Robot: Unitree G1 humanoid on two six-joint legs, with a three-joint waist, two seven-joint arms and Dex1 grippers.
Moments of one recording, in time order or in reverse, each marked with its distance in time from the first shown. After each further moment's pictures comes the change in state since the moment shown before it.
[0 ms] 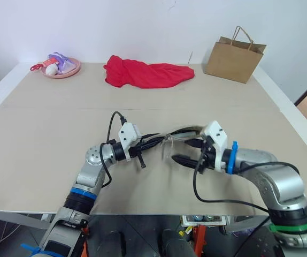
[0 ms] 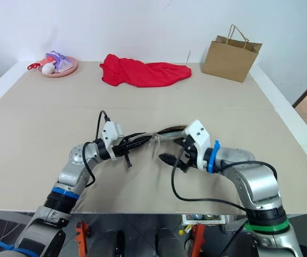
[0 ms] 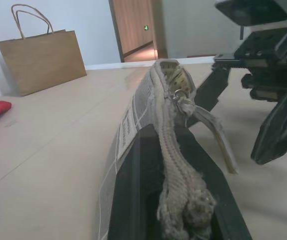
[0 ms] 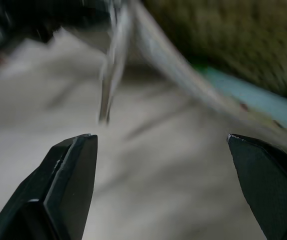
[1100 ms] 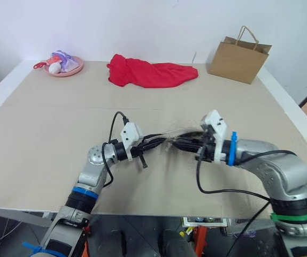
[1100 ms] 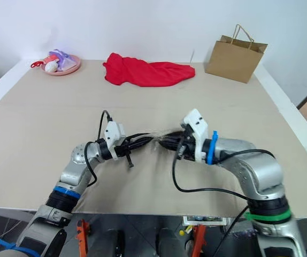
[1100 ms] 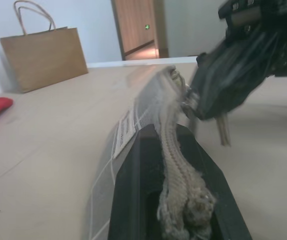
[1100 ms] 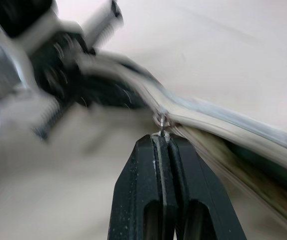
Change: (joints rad) left arm -0.010 -0.007 -0.013 0.015 0.002 -0.003 -0.009; right arm 0.020 -0.160 -0.038 0.017 0.092 -0.008 0.035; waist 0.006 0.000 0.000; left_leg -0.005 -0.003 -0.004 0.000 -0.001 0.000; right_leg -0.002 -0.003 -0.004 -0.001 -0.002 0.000
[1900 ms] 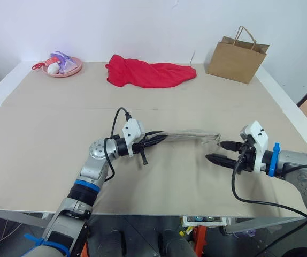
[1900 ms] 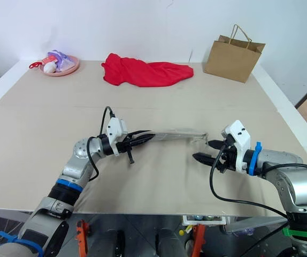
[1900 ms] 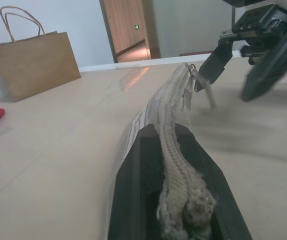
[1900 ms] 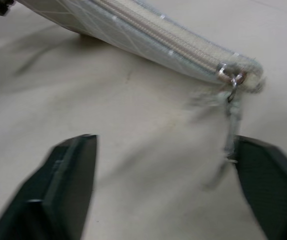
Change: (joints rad) left arm -0.114 -0.002 -0.002 0.150 0.002 -0.071 -0.052; right arm 0.158 -0.121 -0.161 0.151 0.021 -0.116 0.096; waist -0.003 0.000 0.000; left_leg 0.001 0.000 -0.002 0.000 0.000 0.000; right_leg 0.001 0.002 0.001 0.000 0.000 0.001
